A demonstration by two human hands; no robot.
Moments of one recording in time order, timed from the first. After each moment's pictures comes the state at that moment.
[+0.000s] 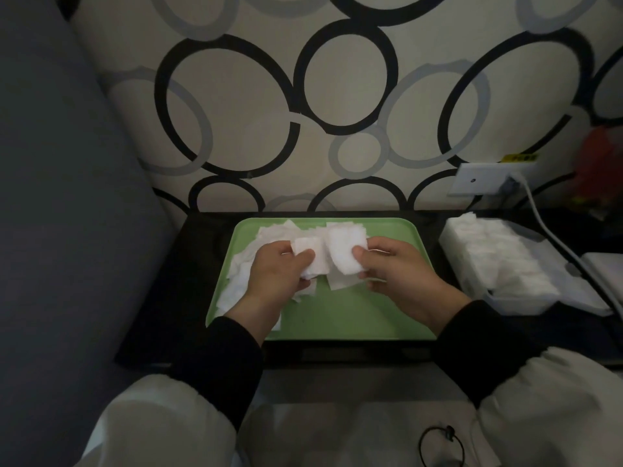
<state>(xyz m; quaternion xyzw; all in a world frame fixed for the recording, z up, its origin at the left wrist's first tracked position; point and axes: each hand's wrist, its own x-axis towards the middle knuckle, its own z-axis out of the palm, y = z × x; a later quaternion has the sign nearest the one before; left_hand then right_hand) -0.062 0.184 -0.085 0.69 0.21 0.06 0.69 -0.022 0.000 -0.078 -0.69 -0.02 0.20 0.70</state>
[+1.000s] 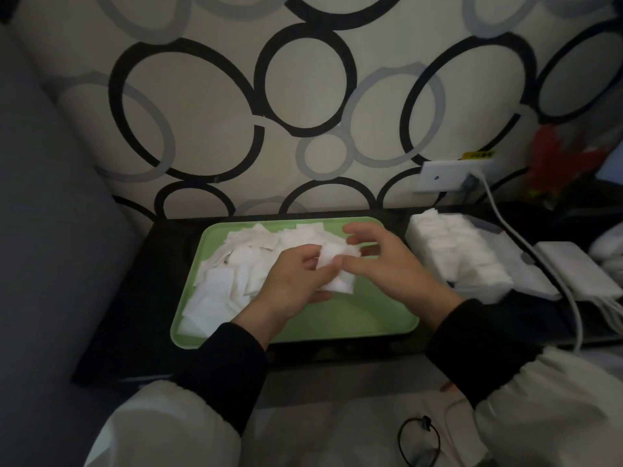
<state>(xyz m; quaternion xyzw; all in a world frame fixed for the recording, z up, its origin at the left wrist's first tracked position) -0.063 0.129 -0.077 0.72 0.05 -0.07 0.69 -0.024 -0.036 -0.069 -0.81 -0.12 0.06 0.56</state>
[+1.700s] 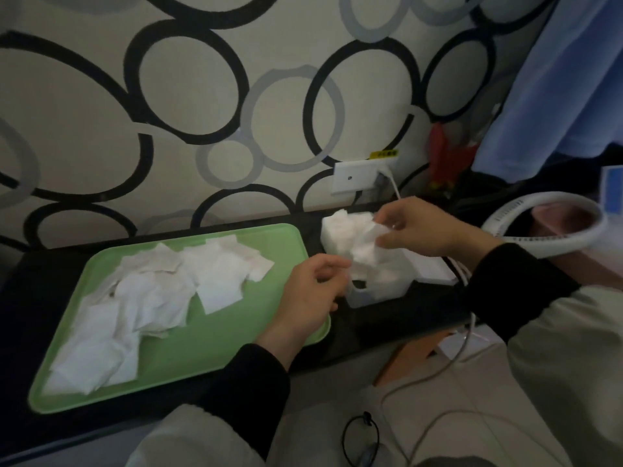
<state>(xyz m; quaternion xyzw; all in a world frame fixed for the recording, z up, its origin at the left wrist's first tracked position) -0.033 -0.017 -0.101 0.72 0.00 -0.06 0.69 0.032 -0.209 -0.017 -0.96 -0.12 0.05 0.26</state>
